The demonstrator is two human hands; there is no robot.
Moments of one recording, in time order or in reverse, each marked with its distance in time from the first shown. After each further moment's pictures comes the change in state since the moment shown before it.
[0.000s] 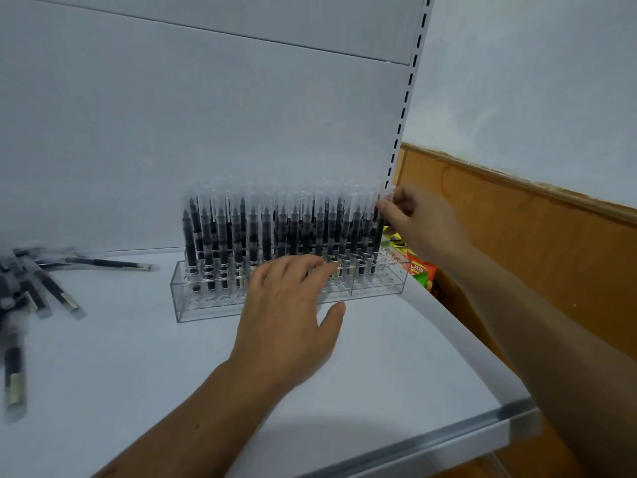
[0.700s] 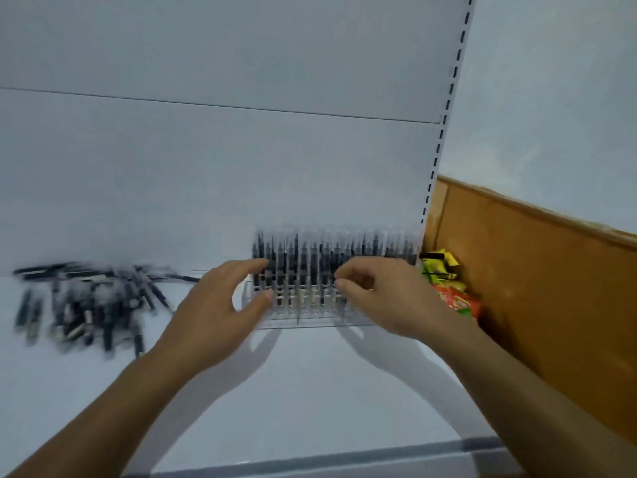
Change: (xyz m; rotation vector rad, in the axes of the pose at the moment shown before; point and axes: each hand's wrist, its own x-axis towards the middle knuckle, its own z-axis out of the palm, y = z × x) left_hand -0.031 -0.058 -0.108 -0.147 0.024 -0.246; right_hand -0.067 -0.095 -0.003 -0.064 -0.359 -0.218
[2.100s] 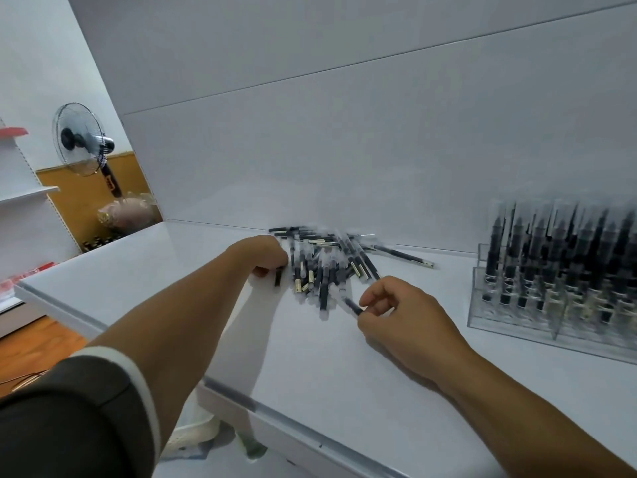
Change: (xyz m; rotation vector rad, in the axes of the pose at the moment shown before) left_hand 0.024 -0.210 -0.138 0.532 -0.231 -1.010; right_hand 0.044 -0.155 0.166 0.736 -0.343 -0.039
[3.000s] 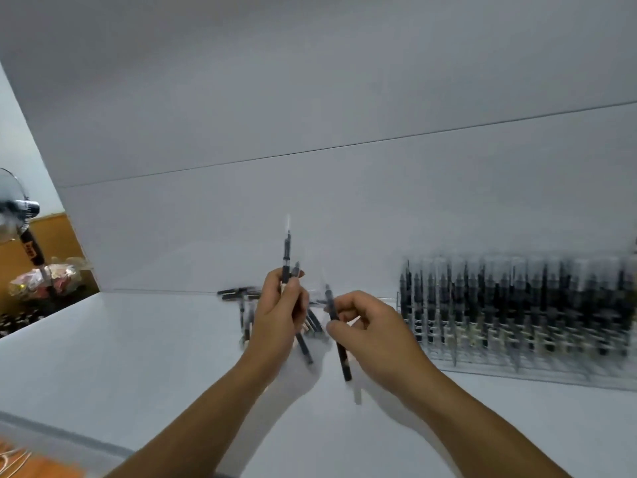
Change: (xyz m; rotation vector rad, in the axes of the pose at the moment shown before) left_hand -0.144 0.078 0.027 -1.346 0.206 0.691; right_hand -0.020 -0.028 -0.045 0.196 0.168 -0.131
